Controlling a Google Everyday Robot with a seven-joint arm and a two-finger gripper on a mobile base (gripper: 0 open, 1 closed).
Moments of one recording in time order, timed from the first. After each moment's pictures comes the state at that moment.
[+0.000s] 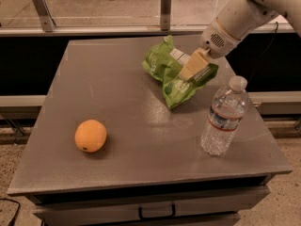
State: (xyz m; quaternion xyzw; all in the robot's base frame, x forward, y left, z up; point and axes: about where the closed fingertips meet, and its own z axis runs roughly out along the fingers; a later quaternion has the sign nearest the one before) arm 0.611 -0.124 0.890 -0.45 0.85 0.16 0.19
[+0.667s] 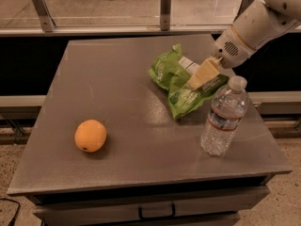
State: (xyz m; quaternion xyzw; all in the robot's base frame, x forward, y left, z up) arm 0.571 -0.140 0.885 -0.43 0.86 0.20 0.18
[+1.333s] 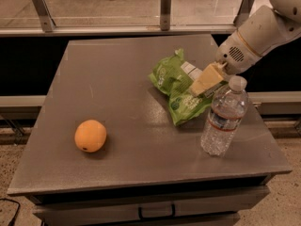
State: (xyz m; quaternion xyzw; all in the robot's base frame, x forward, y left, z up) arm 0.548 -0.143 0.883 -0.41 0.87 0.22 0.17
